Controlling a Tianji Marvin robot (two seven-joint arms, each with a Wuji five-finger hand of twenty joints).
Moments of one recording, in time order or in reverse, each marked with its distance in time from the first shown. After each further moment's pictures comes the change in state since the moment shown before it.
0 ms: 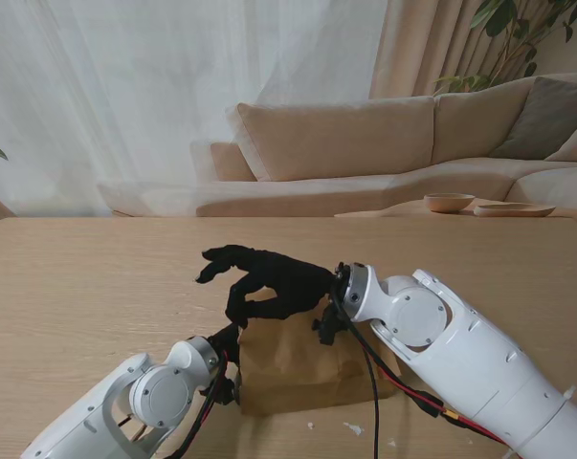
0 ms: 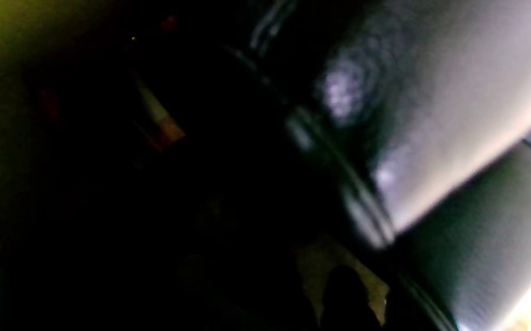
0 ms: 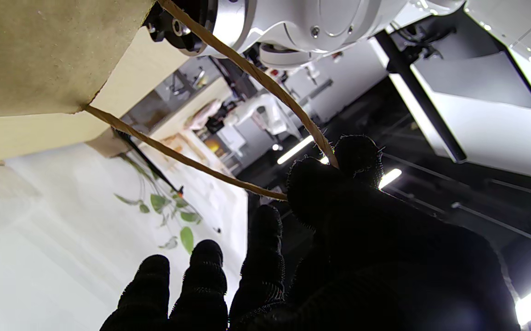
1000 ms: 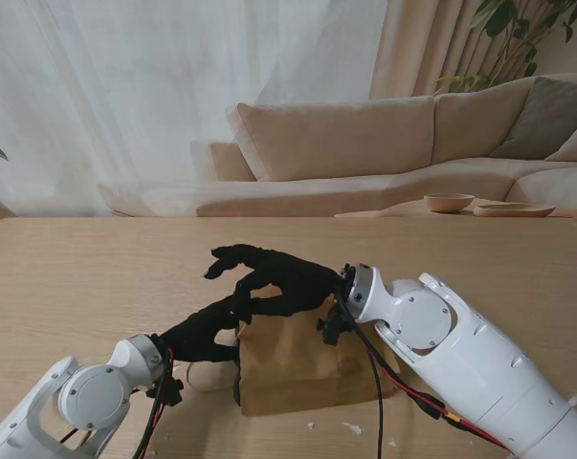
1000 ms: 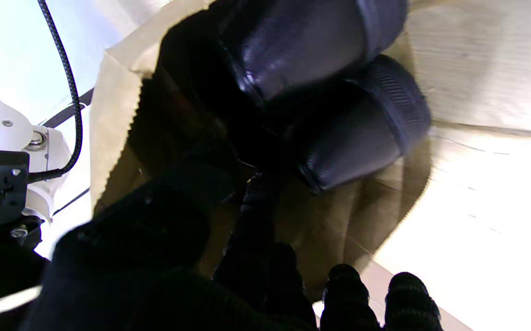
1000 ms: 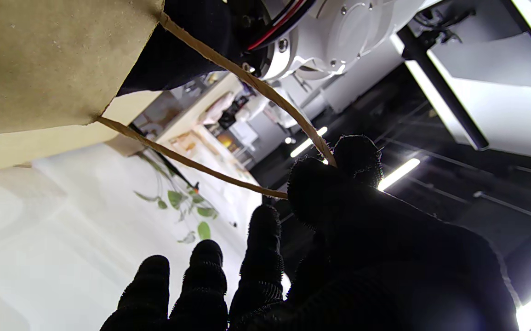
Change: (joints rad) left arm 0.196 0.034 -0.327 -0.128 -0.046 -0.110 -0.189; right arm -0.031 0.000 0.035 -0.005 0.005 0.045 0.006; left_hand 0.086 0.069 -0.074 0.000 0.025 -0.037 -0.016 0.013 0.000 0.003 0.024 0.056 0.000 0.000 0.000 0.024 -0.001 0.002 -0.010 0.014; right_hand 0.001 0.001 -0.007 0.000 -0.013 0.000 0.000 -0.014 0.000 0.011 0.000 0.000 0.000 0.000 0.000 0.000 -0.008 0.000 0.009 0.013
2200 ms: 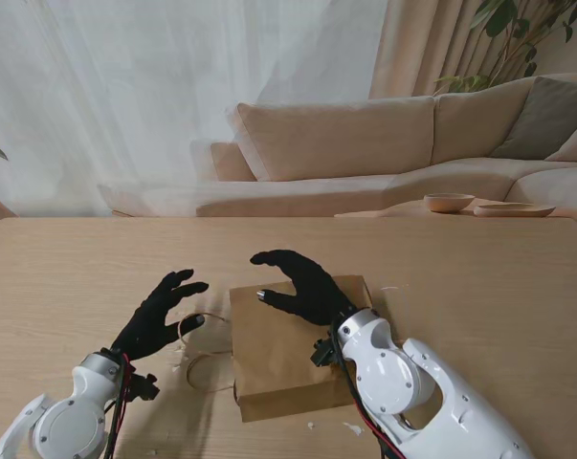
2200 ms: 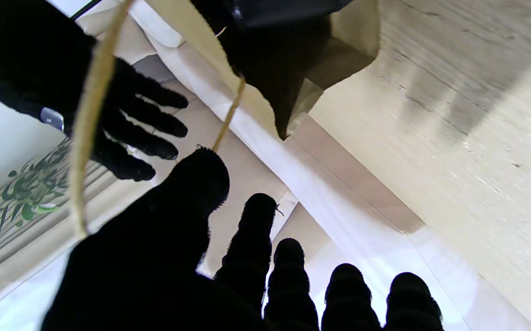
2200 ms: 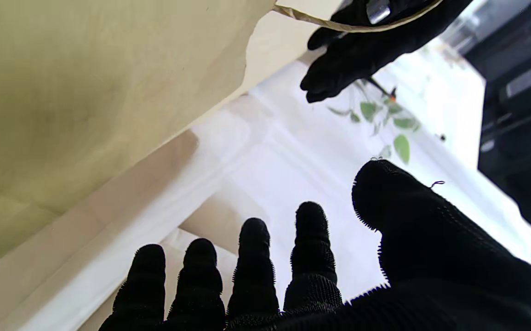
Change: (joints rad) left arm 0.146 -0.066 -0.143 0.053 -0.054 -0.099 0.401; right arm -0.328 -0.090 0.107 -0.183 -0.382 0.669 -0.458; left_hand 0.011 0.137 -0.173 0.000 -0.151 -0.016 -0.092 -0.071 0.001 0.072 0.059 0.009 0.000 0.026 -0.001 0.037 0.000 0.015 -0.002 0.002; right_hand -0.227 0.062 -0.237 0.117 -0.530 0.334 -0.497 -0.467 -0.054 0.092 -0.121 -0.042 0.000 0.052 0.015 0.023 -0.025 0.052 0.176 0.140
